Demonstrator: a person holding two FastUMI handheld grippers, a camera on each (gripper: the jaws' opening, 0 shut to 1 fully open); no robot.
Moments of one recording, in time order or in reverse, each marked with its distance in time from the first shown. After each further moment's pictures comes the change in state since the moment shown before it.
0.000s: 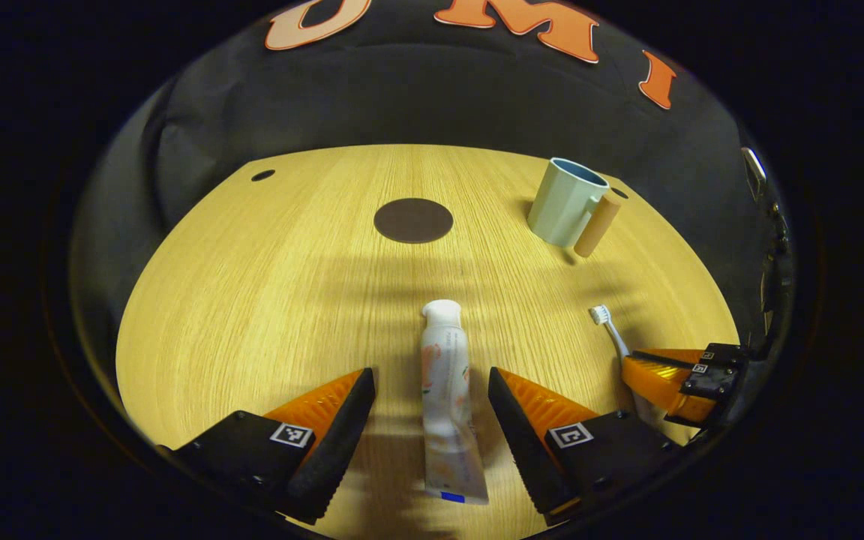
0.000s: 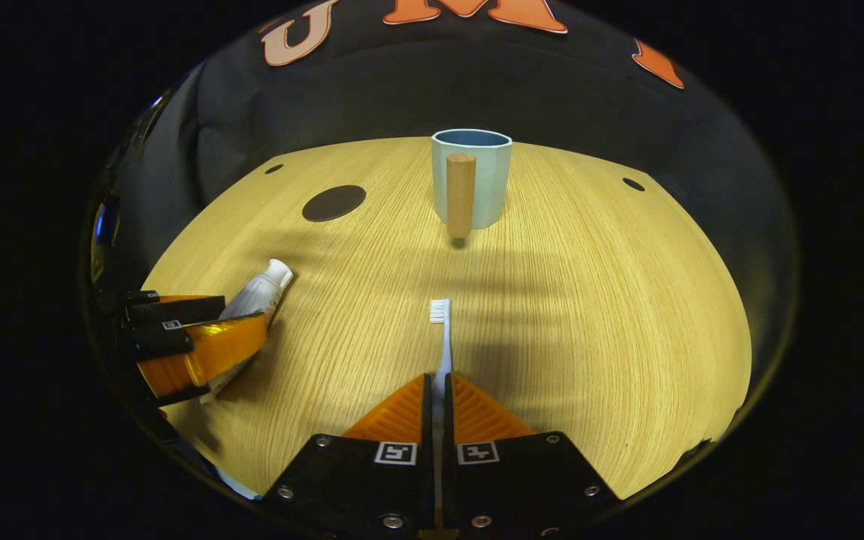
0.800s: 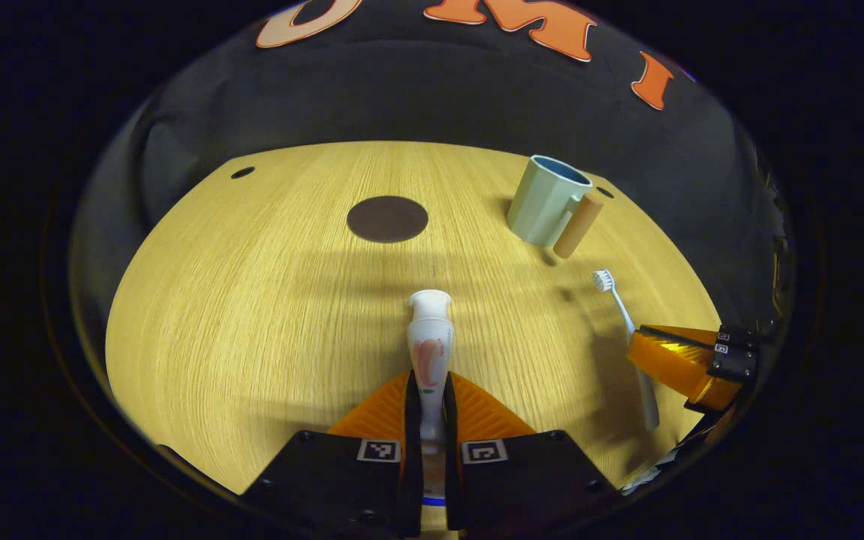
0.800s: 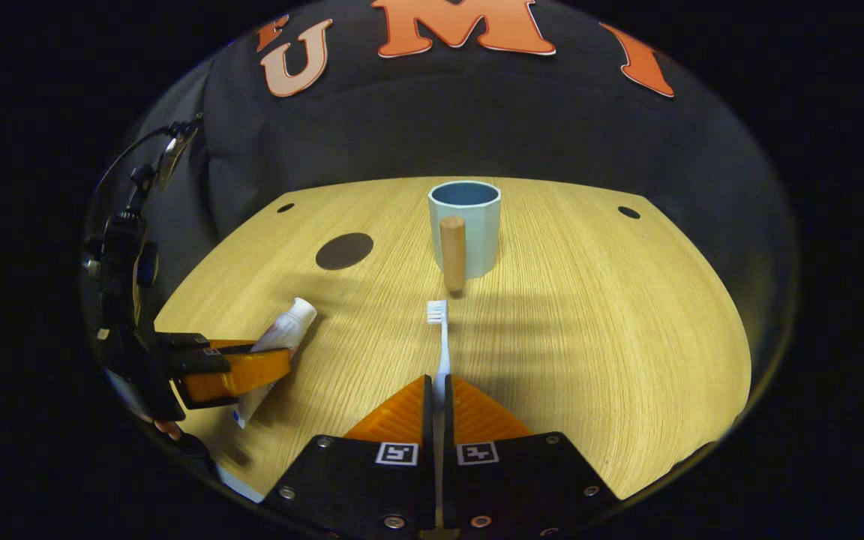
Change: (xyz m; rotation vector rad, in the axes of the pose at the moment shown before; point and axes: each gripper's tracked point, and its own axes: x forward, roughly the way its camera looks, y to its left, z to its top) left arm 0.001 -0.019 0.022 0.003 -0.049 -0.046; right arm -0.034 -0.007 0.049 0.025 -0.175 0.037
